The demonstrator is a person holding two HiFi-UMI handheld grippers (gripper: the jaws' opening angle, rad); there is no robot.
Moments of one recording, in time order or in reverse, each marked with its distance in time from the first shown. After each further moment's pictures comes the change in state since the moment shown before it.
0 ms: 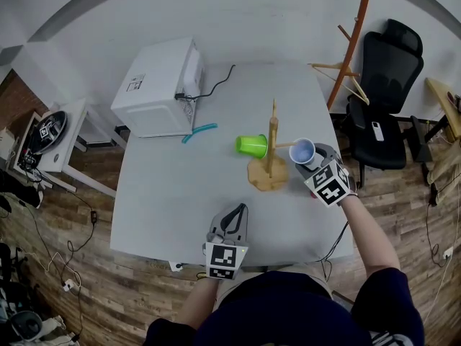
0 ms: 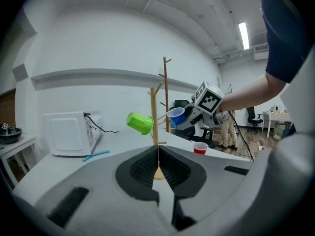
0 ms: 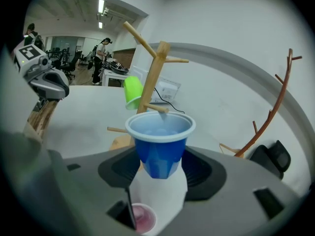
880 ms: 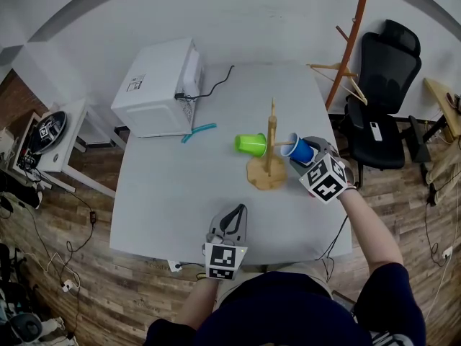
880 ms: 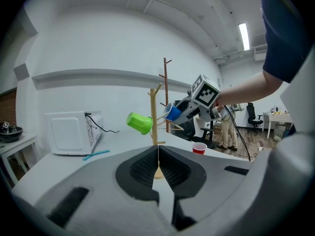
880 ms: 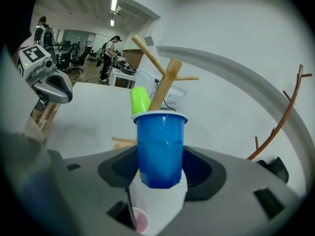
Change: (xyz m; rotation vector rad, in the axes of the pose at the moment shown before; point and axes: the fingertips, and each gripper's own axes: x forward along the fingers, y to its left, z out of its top) left arm -0.005 -0.004 -0.001 -0.012 -0.005 0.002; right arm -0.009 0.003 0.033 -0.112 -0.025 0.024
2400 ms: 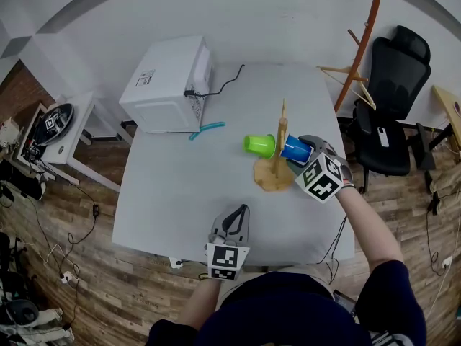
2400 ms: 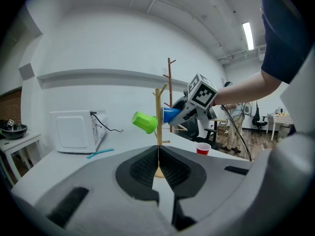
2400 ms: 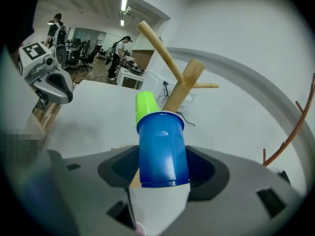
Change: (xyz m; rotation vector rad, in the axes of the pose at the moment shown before) left arm -0.003 0.011 -0.004 -0.018 0.001 0.044; right arm 0.025 0.015 0.027 -0.081 -0.022 0.060
